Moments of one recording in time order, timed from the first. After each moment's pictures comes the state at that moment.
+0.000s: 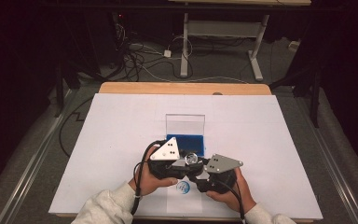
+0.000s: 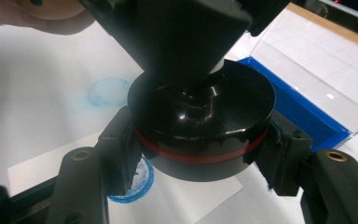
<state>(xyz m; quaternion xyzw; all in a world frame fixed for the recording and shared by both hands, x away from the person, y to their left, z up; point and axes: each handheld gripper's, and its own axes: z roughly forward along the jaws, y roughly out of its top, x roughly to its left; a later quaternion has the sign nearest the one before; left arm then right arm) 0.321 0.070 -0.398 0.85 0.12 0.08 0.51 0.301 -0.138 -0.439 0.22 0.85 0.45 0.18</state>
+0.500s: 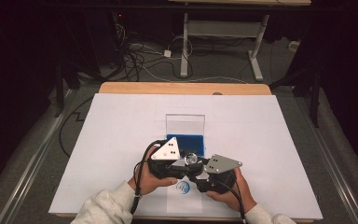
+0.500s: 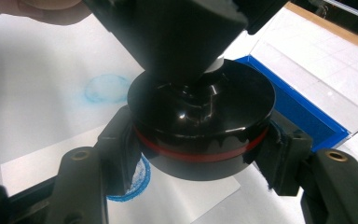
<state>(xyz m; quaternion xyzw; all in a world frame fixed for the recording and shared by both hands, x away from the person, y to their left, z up) 0.323 0.071 -0.397 0.85 0.12 0.08 0.50 0.302 -0.138 -0.442 0.21 0.85 0.45 0.19</state>
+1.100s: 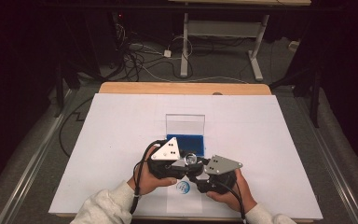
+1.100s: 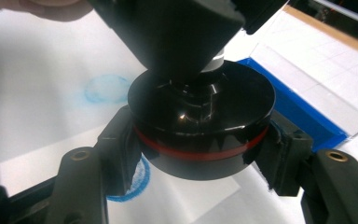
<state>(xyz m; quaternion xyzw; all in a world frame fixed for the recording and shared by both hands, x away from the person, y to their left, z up) 0.323 0.072 -0.397 0.85 0.12 0.07 0.50 0.301 -0.139 -0.442 0.20 0.85 0.45 0.19</state>
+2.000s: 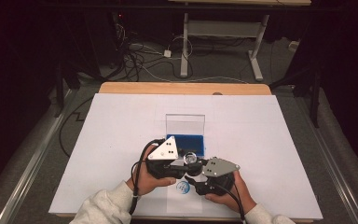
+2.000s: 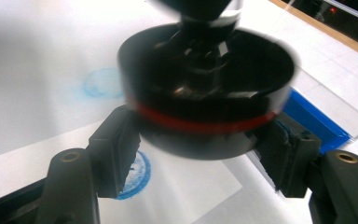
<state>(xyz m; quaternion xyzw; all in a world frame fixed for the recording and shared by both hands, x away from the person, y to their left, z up) 0.318 0.075 -0.386 0.85 0.12 0.08 0.51 0.298 -0.135 -0.447 0.20 0.85 0.44 0.20</state>
